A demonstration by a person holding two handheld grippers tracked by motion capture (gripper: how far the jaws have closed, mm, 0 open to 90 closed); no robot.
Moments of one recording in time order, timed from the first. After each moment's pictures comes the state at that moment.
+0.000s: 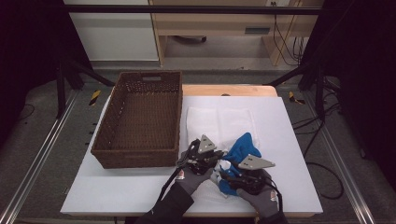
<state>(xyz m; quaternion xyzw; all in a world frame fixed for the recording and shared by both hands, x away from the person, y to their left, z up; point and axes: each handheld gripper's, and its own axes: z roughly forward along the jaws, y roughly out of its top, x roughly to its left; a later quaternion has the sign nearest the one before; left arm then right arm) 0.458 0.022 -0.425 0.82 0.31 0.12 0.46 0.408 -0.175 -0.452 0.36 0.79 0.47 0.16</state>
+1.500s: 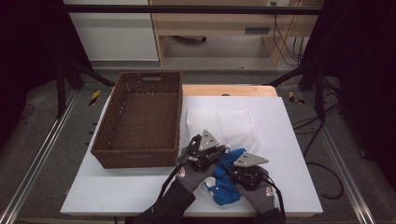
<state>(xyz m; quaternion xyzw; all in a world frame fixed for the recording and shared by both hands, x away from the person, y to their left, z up) 0.448 0.017 -0.394 0.81 0.29 0.15 0.48 0.425 -0.163 -0.461 0.35 0.82 0.41 0.19</state>
